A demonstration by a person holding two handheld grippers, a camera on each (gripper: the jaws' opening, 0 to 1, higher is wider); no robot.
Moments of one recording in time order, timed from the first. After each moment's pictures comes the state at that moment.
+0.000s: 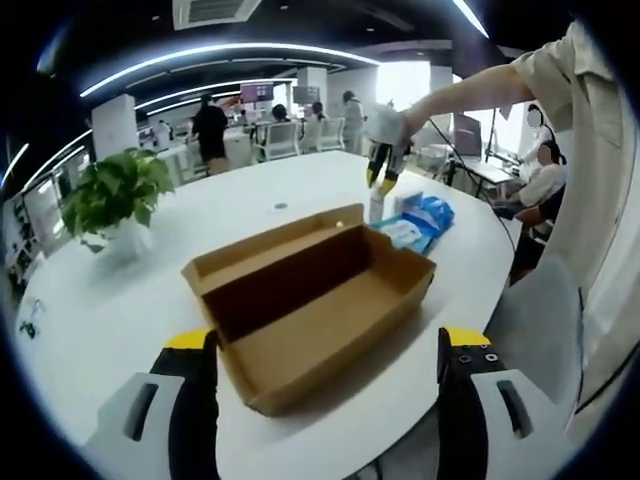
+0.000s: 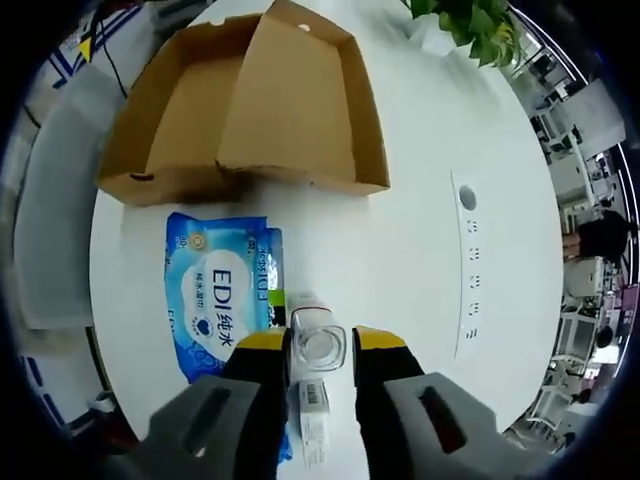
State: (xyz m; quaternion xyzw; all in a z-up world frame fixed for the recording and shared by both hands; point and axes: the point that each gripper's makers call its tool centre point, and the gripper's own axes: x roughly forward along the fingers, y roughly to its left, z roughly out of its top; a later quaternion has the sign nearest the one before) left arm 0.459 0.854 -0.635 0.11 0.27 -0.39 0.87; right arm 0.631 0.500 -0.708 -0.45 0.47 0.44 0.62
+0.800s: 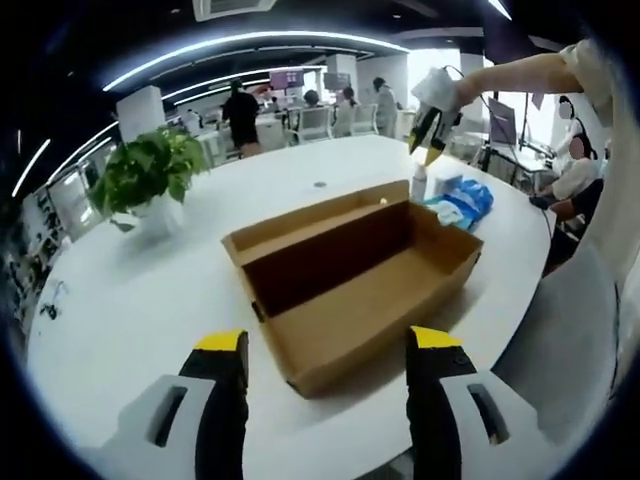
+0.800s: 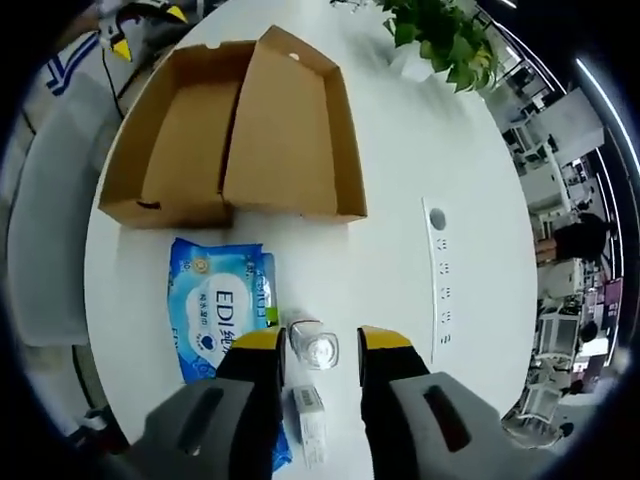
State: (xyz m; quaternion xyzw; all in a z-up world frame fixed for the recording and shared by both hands) left arm 0.477 0.891 -0.665 0.14 0.30 -0.31 0.89; right arm 0.630 0.521 -0.672 -0.45 0.42 0.42 0.67
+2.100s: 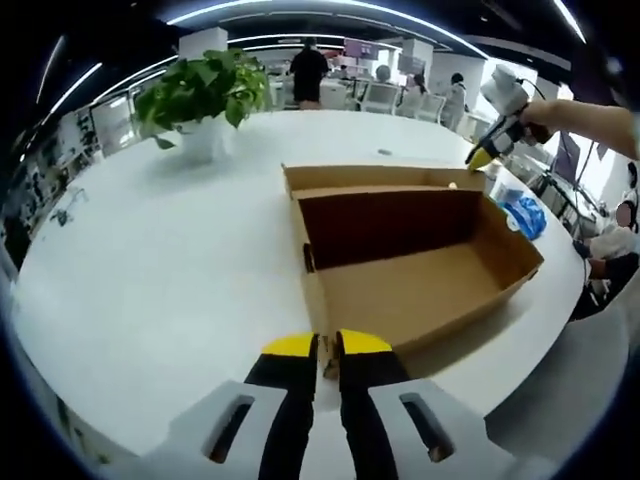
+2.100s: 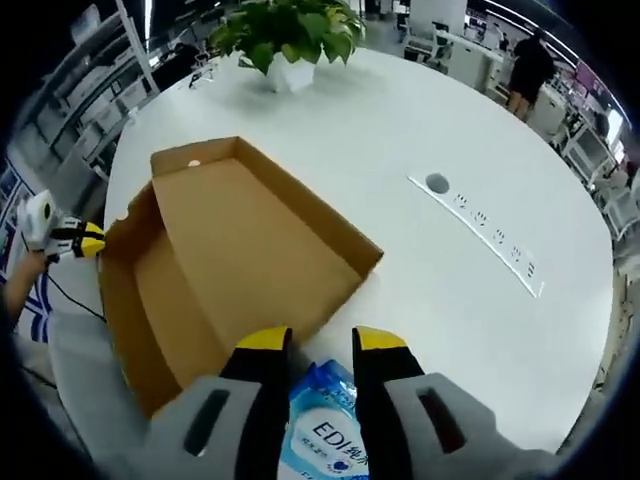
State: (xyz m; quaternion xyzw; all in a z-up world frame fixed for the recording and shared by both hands) left arm 0.499 0.925 -0.712 0.03 0.38 -0.20 0.90; right arm 0.651 0.599 -0.710 -0.09 0.51 0.28 0.81
